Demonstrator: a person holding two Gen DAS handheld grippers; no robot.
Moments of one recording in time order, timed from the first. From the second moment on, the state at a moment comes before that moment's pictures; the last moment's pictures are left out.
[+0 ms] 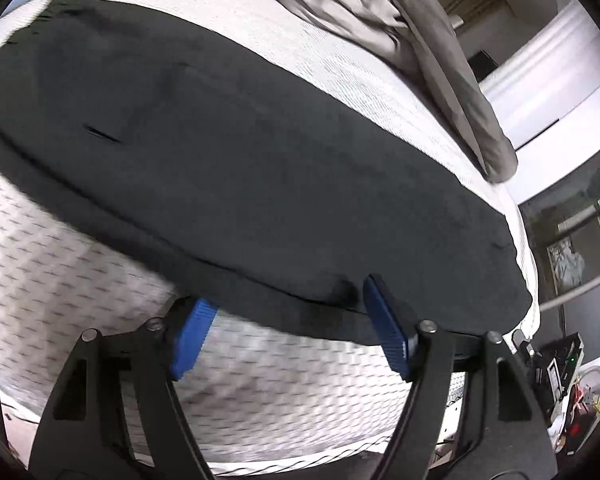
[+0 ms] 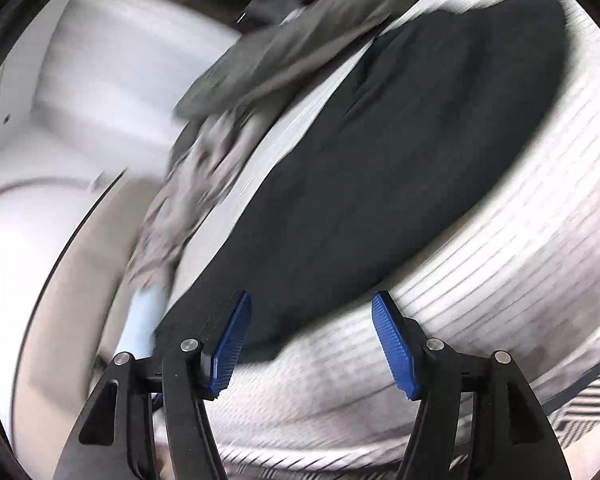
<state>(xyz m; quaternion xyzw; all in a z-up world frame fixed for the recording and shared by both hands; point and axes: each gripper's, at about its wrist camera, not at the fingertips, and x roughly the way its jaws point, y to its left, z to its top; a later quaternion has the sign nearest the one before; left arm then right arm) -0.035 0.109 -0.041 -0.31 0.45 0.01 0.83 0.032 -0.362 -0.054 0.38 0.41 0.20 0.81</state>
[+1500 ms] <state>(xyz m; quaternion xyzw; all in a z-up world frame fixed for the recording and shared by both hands) 0.008 0.031 -0.059 -0.32 0.43 -0.04 0.84 0.072 -0.194 -0.094 0.43 0.40 0.23 0.77</state>
